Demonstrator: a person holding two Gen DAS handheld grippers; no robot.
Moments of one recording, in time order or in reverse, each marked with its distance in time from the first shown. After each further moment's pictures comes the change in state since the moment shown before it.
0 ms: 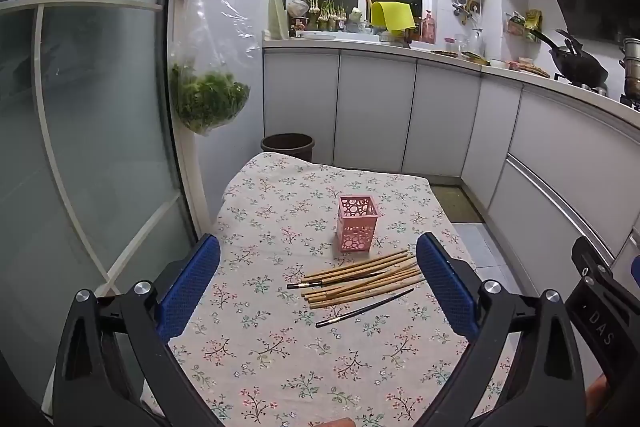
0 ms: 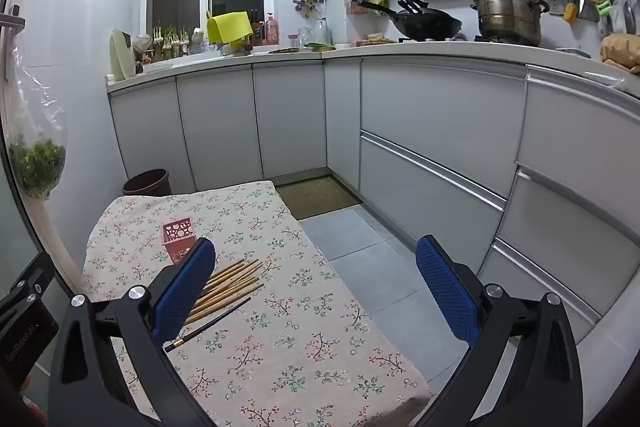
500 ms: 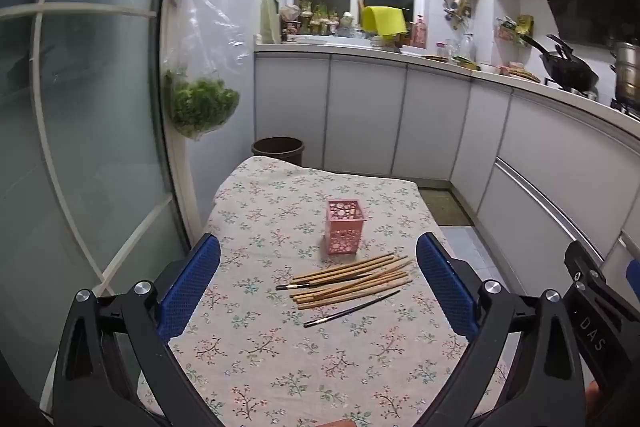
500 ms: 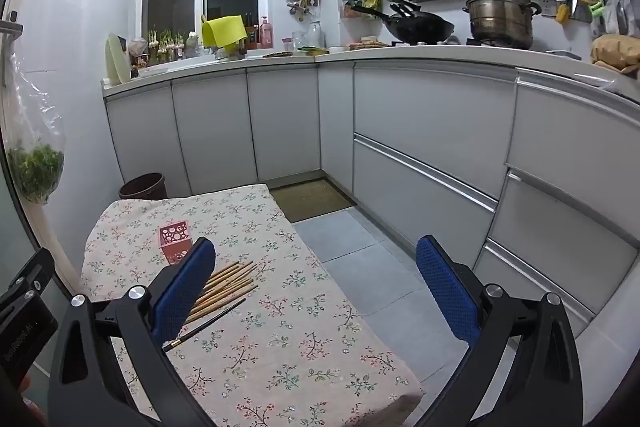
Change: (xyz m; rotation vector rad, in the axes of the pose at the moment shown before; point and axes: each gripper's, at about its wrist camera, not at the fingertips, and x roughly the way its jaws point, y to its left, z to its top) left arm -0.015 -0.006 0.007 -0.001 -0.014 -0.054; right arm -0.018 -0.017 0.010 0.014 -0.016 -0.038
